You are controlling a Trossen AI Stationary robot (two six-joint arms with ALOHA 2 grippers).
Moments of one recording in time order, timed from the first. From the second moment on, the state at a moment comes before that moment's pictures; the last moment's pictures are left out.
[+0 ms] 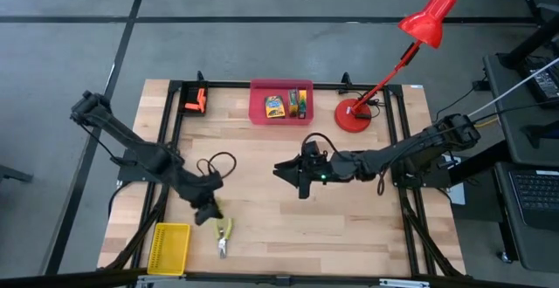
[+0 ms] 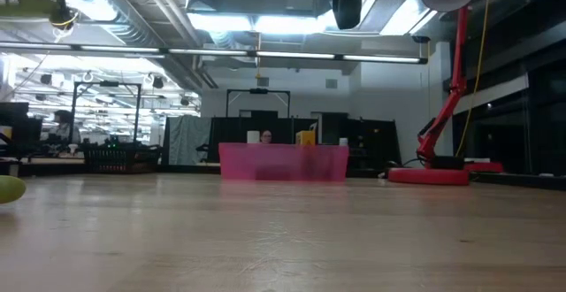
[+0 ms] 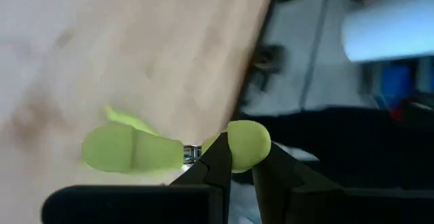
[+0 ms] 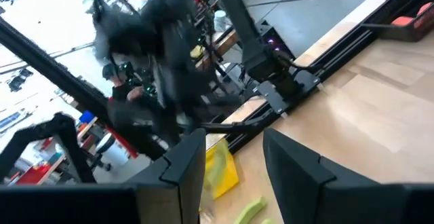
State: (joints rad) left arm -0.57 1.07 0.80 -0.44 0.03 -1.20; right arm 0.31 1.57 0.93 0.57 0.33 0.78
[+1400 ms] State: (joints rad) left arm -0.82 1.10 0.59 -0.40 0.43 -2.19; right arm 0.40 1.57 0.93 0.56 0.29 0.65
